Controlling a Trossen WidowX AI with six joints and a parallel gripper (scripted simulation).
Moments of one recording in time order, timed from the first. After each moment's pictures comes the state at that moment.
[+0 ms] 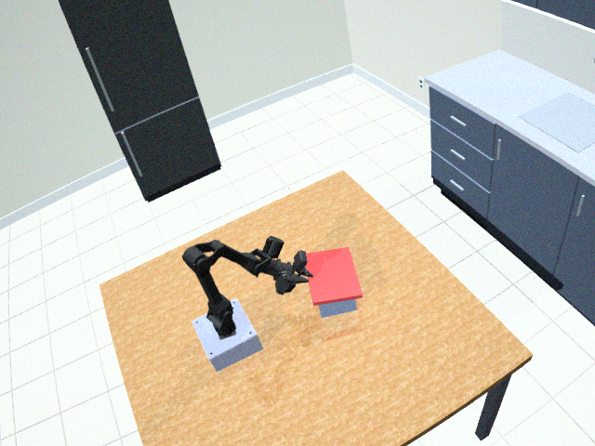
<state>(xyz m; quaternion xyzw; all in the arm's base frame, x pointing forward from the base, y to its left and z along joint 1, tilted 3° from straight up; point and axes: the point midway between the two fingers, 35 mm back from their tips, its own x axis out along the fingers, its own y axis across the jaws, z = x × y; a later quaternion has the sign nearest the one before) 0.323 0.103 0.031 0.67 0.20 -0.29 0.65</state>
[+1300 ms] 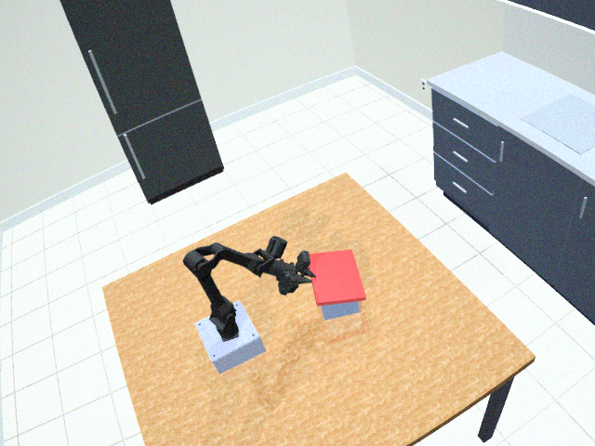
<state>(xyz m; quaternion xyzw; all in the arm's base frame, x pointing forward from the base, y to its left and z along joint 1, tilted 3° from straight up) 0.326 0.102 0.042 0.67 0.20 -0.29 0.65</state>
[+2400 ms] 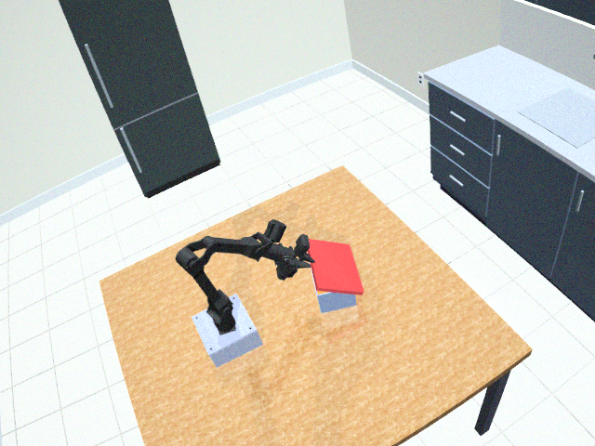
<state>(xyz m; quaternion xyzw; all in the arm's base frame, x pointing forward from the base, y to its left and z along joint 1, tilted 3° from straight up) 0.342 0.101 0.084 0.66 0.21 -0.30 0.65</state>
